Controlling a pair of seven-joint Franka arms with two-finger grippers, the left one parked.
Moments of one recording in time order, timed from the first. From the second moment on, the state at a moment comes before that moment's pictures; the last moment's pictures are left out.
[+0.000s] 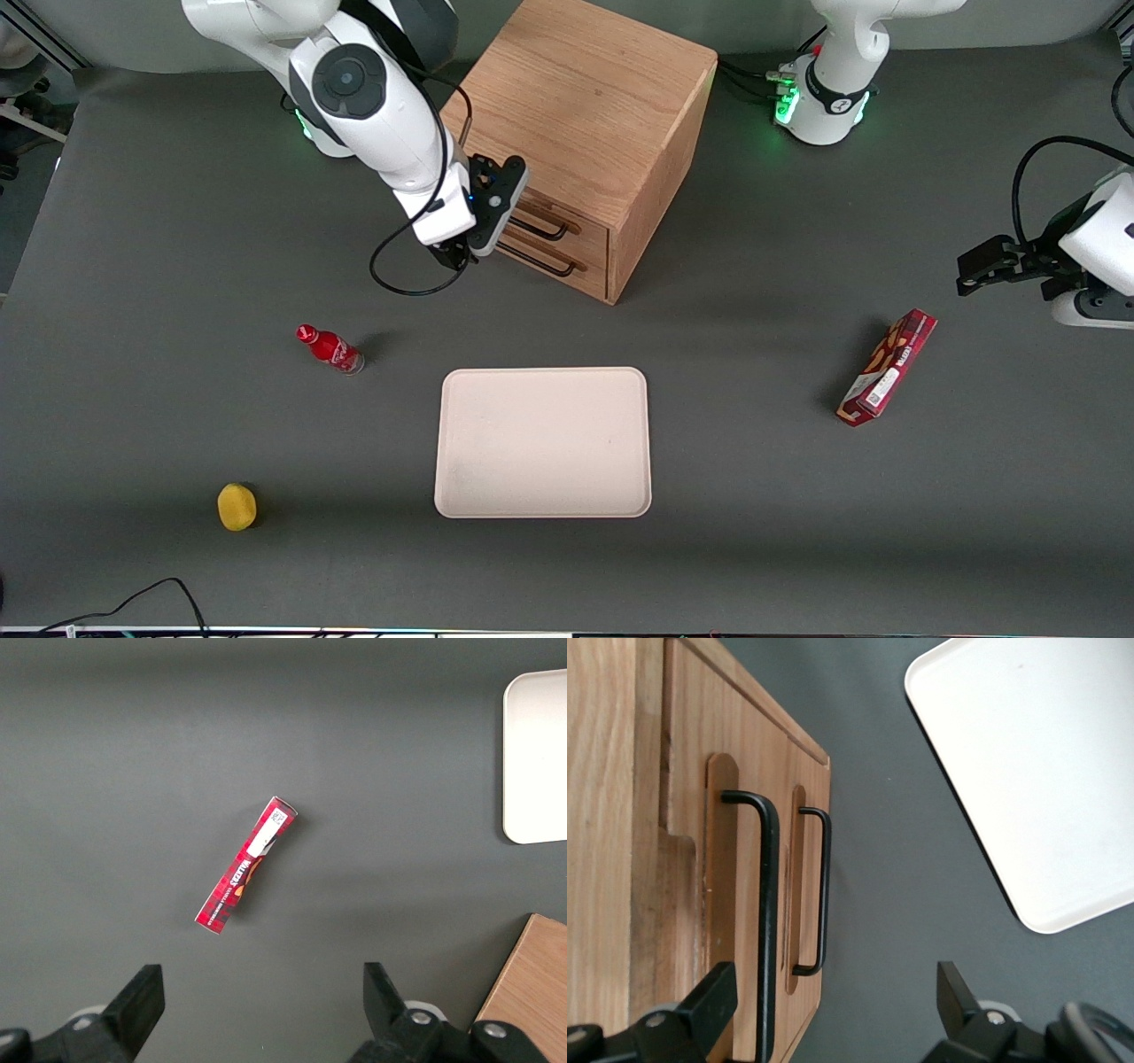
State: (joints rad) arm 0.03 0.14 0.67 -1.85 0.10 1.98 -0.44
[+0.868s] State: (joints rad) arm 0.03 0.15 0.70 -1.92 0.11 2.04 -0.40
